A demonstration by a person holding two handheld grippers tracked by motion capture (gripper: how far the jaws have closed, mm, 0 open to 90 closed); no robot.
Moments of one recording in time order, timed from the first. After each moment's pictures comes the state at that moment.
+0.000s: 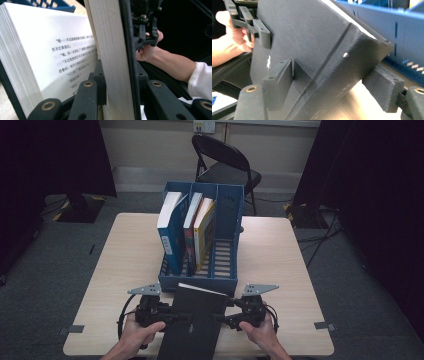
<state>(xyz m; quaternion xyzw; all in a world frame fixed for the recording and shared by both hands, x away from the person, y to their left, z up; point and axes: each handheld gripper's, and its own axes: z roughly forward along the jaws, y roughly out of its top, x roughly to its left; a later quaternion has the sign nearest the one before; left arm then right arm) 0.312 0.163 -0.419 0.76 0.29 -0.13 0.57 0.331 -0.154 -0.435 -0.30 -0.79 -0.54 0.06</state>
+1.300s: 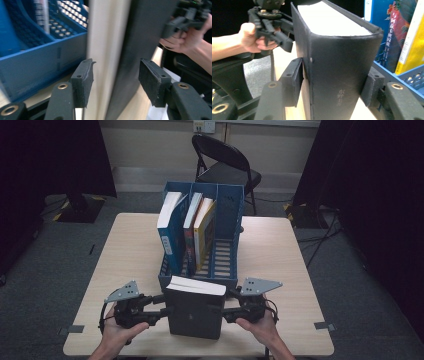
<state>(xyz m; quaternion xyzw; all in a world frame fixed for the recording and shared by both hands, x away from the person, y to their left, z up) 0.304 0.207 -0.411 0.76 0.31 0.03 0.57 0.321 -0.140 -0.388 -0.21 -0.79 -0.57 -0.04</state>
